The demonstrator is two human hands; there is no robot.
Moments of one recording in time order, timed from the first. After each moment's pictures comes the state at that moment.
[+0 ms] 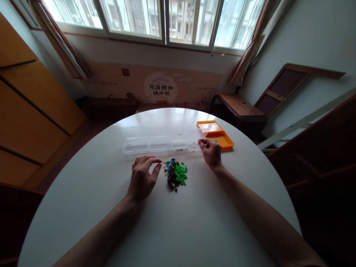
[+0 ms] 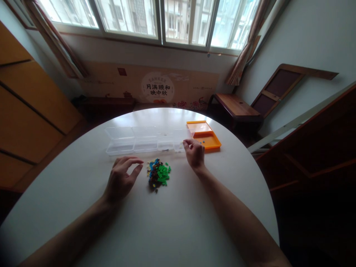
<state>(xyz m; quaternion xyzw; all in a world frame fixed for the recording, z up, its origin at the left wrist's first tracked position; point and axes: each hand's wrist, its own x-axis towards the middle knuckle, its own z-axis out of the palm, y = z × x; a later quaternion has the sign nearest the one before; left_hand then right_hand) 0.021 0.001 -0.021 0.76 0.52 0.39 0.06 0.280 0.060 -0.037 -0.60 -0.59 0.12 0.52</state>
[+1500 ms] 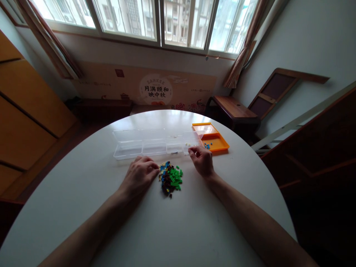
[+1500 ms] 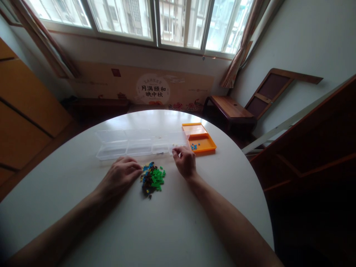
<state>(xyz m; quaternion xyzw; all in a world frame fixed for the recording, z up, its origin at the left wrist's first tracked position) 0.019 0.044 -0.019 0.81 0.50 0.26 0.15 0.273 0.055 -0.040 -0.56 -0.64 0.11 0.51</state>
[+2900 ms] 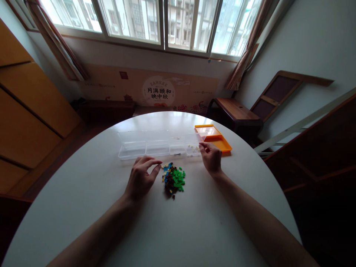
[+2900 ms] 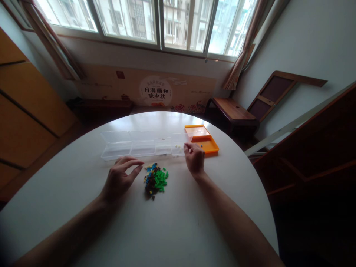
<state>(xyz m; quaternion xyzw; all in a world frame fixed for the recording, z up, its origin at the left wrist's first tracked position) 0.019 0.030 -0.020 0.77 0.48 0.41 0.09 0.284 0.070 -0.037 -0.60 -0.59 0.05 0.54</state>
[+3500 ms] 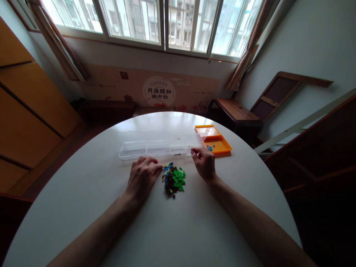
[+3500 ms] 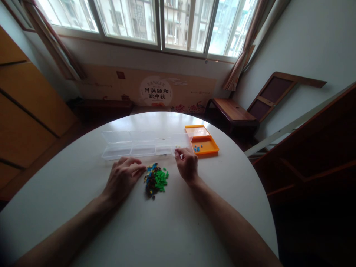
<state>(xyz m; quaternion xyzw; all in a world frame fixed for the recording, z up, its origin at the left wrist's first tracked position) 0.015 0.029 -0.023 0.83 0.49 0.27 -0.02 0.256 0.048 -0.031 -0.56 -0.64 0.06 0.51</state>
